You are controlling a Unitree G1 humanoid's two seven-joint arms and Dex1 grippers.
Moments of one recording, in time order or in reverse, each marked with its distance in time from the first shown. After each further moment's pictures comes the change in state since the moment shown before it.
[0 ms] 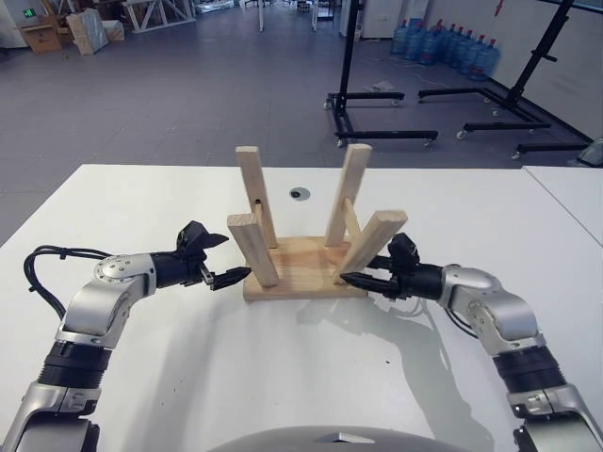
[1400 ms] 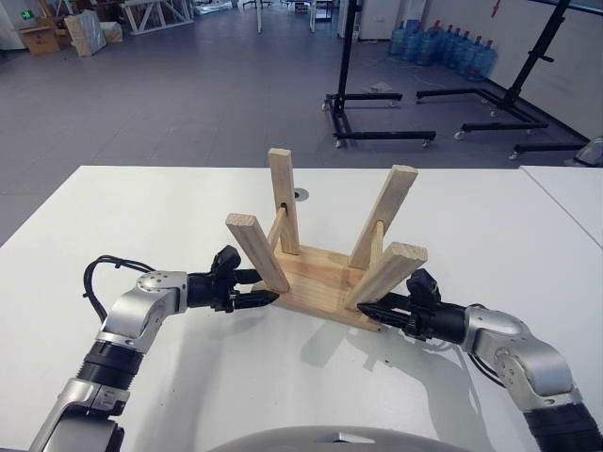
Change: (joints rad) left arm -0.010 -0.098 -0.128 0.081 -0.075 0.098 -0.152; right arm 0.249 -0.057 -0.114 -0.144 0.001 -0.012 -0.062
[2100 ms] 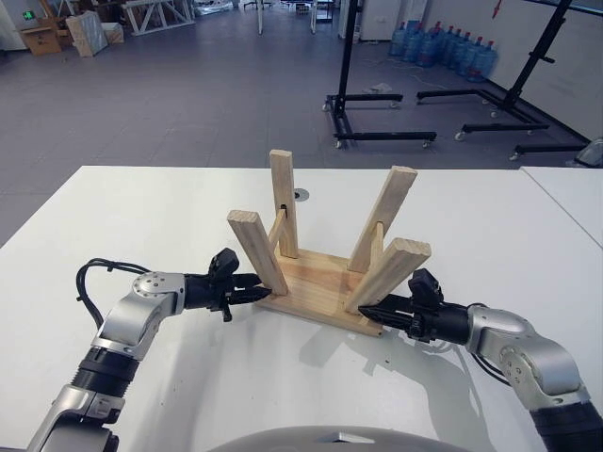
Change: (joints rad) left arm 0.036 0.027 -0.009 -0.031 0.090 -0.141 0.018; right arm 0.000 -0.033 -0.003 -0.030 0.039 0.062 0.020
